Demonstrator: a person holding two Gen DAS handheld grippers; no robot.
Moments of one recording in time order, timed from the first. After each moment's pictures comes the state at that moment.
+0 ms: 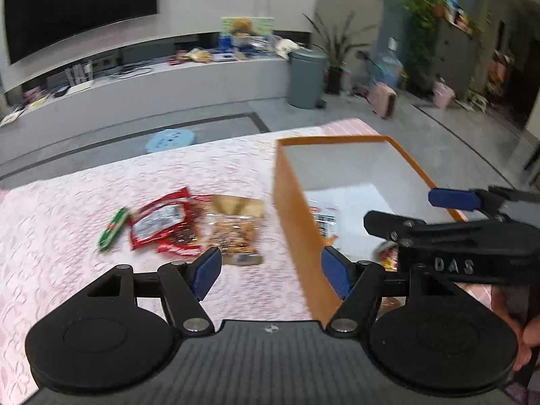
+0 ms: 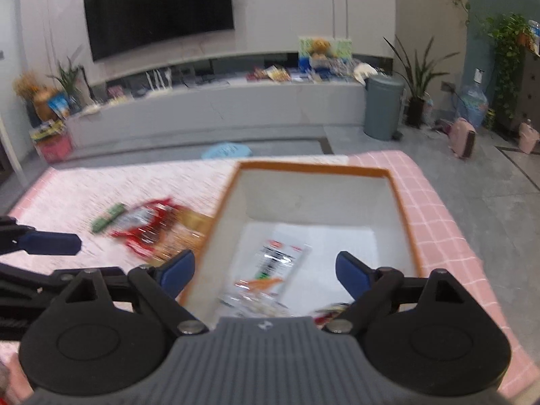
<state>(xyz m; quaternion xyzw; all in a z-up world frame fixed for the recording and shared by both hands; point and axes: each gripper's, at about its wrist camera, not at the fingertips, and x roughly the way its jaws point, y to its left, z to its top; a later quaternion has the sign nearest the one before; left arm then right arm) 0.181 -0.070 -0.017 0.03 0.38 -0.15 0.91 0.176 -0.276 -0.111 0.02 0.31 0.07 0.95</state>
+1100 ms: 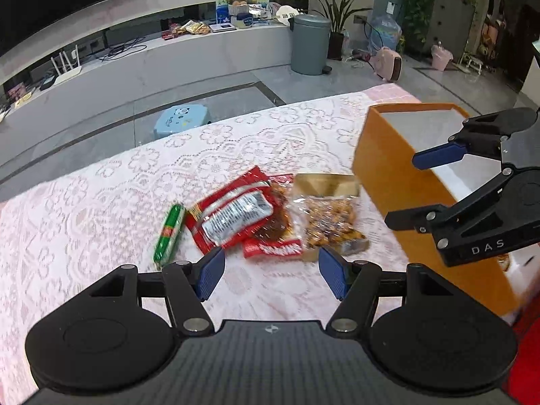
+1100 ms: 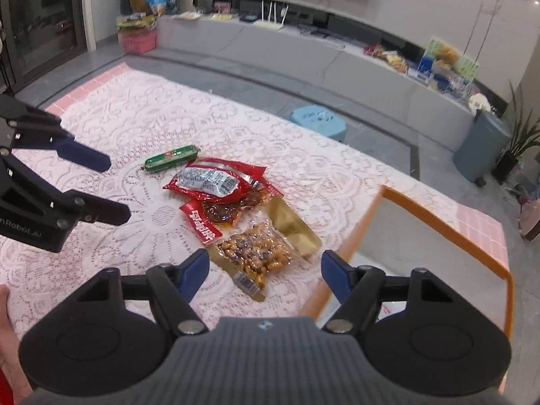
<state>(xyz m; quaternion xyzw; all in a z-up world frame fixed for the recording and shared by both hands) 0.277 0.028 -0.065 0.09 0.42 -0.18 0.88 0.288 -0.165 -0.135 -0.16 0.40 0.21 0.88</state>
